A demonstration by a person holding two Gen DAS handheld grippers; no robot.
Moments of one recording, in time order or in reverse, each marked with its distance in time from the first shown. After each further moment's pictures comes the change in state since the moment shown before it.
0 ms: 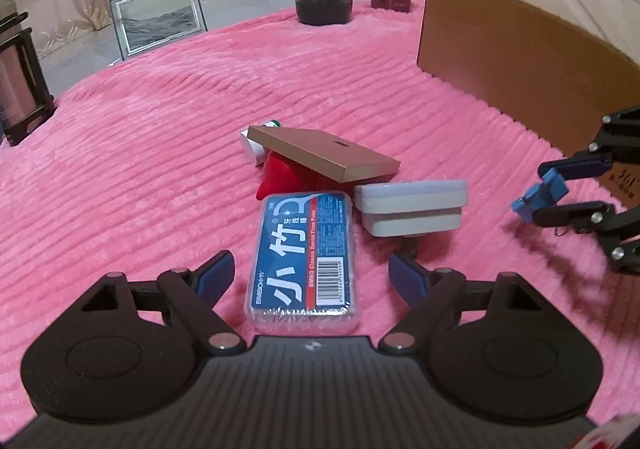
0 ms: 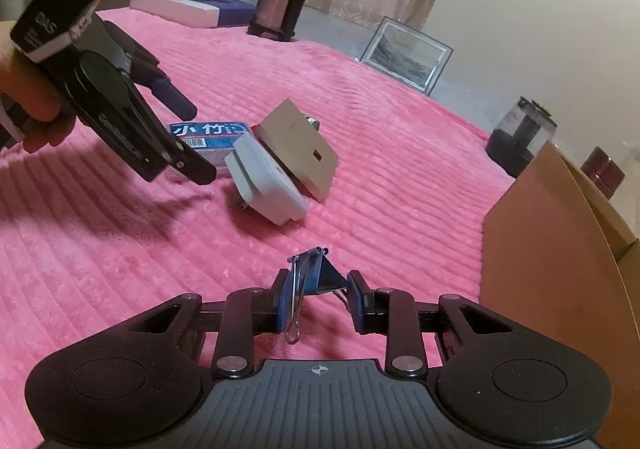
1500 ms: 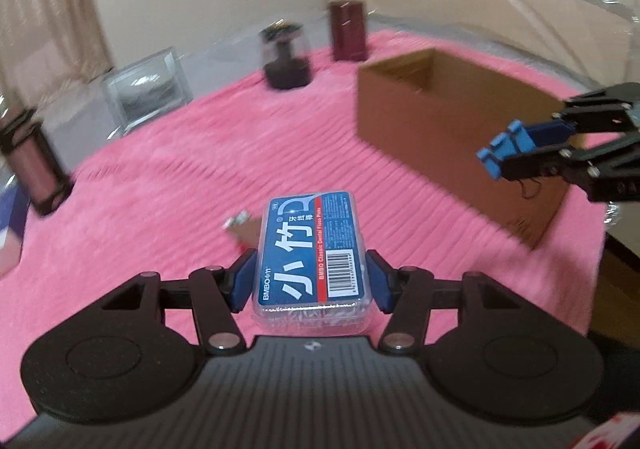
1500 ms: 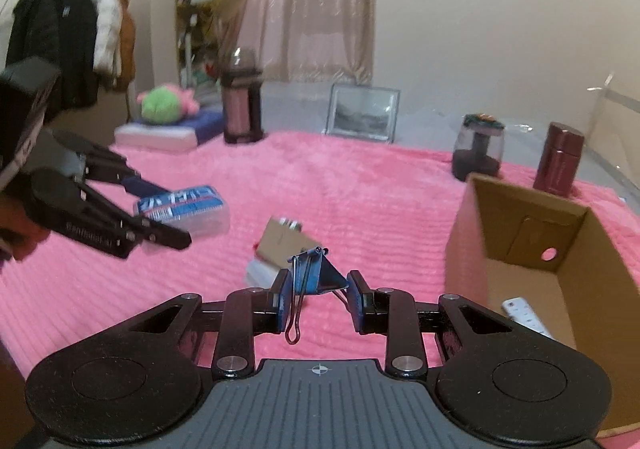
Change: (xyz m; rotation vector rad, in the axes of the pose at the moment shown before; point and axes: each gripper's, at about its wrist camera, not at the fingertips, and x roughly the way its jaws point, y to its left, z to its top) left arm -0.138 -0.066 0.073 0.111 -0.065 -0.018; right arm -0.142 -0.068 0.040 0.350 -0.192 0.083
